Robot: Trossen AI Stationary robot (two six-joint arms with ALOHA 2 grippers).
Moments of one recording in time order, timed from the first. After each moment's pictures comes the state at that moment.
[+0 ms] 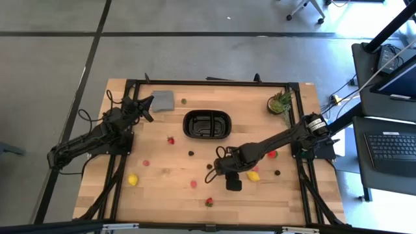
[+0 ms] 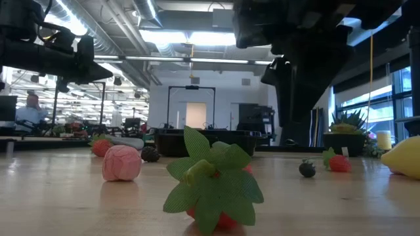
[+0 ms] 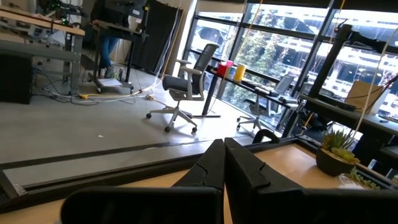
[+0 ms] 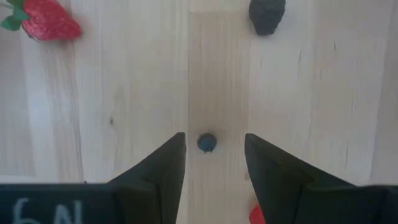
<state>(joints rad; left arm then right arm) 0.51 0.02 0.01 0.06 -0.38 -0.30 0.35 1.90 1.37 -0.75 -0.03 0.36</state>
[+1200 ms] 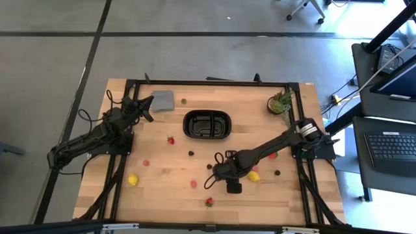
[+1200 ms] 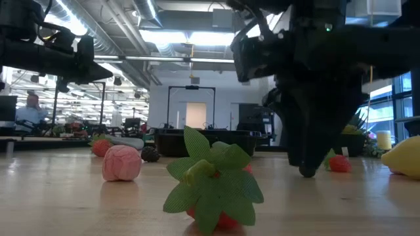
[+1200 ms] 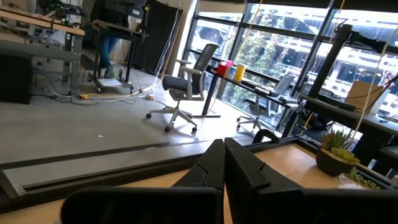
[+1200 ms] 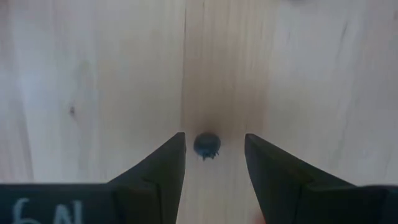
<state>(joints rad) 0.51 0.02 0.01 0.06 -0.38 -0.30 0.38 2.01 1.37 -0.74 0.00 0.34</state>
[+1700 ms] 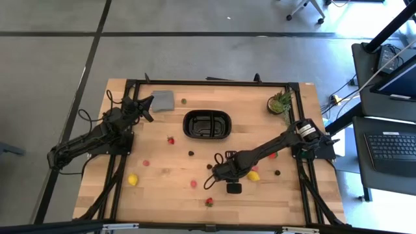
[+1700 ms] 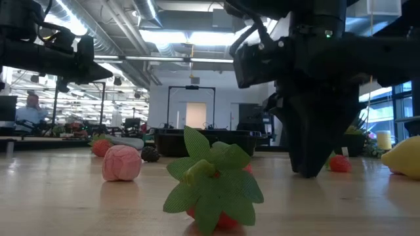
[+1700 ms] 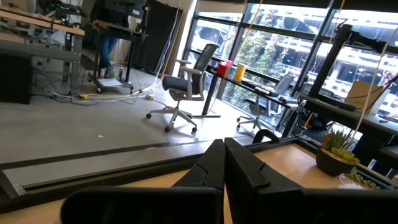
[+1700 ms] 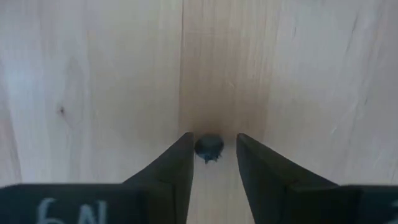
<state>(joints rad) 0.51 0.02 0.01 0.06 -0.38 -0.30 0.38 2.03 1.37 -0.74 0.00 0.33</state>
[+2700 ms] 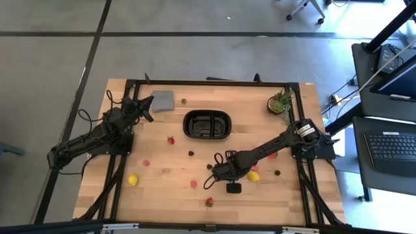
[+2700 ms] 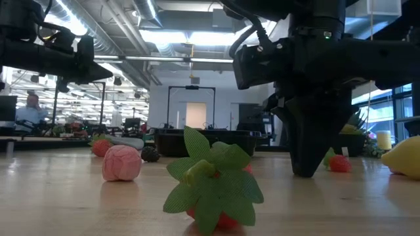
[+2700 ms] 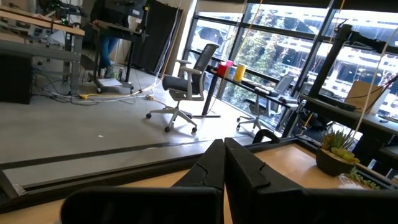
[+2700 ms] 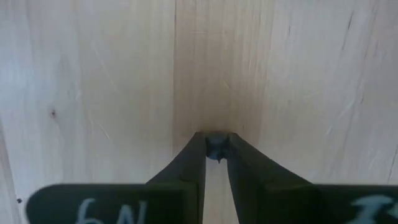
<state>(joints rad) 0.51 0.02 0.01 0.06 -0.38 -0.30 0.37 2.05 1.37 -0.76 0.01 0.34</state>
